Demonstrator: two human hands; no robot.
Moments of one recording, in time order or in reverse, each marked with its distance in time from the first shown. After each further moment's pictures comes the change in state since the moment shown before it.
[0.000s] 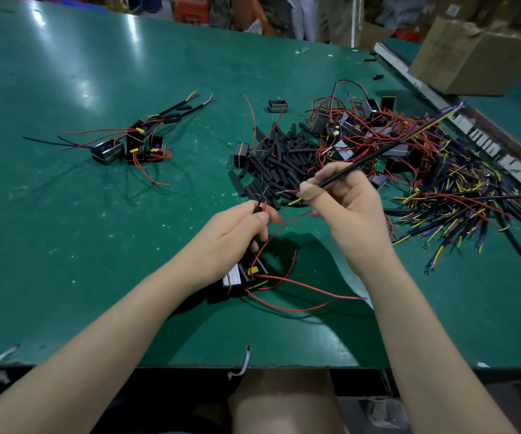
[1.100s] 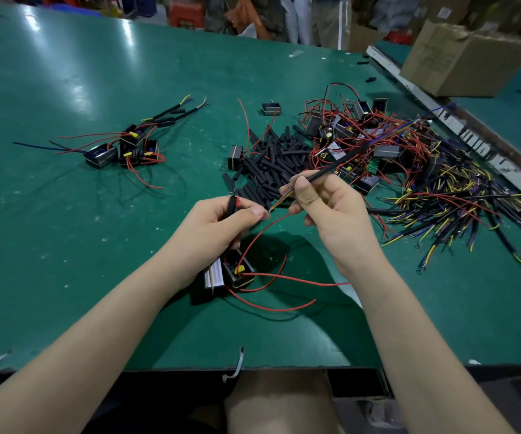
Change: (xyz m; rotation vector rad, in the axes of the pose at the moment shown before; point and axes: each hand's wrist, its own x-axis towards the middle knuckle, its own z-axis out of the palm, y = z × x) left_hand 0.001 0.010 -0.006 -0.123 0.137 -0.035; right_hand -0.001 -0.001 0.004 -0.053 -0.042 0.059
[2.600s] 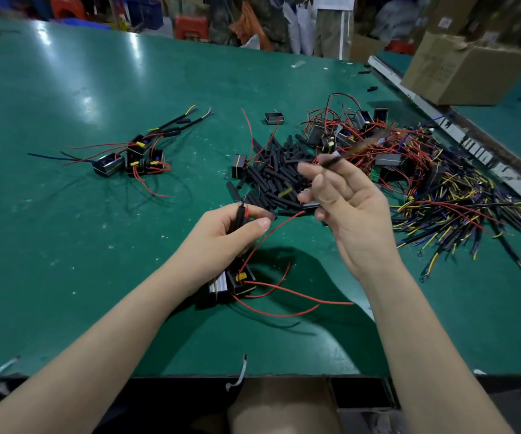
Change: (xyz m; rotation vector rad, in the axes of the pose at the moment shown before) left_hand 0.000 -0.005 0.000 0.029 -0.053 0.045; right_hand 0.004 -0.008 -0.011 0.232 0.010 -0.032
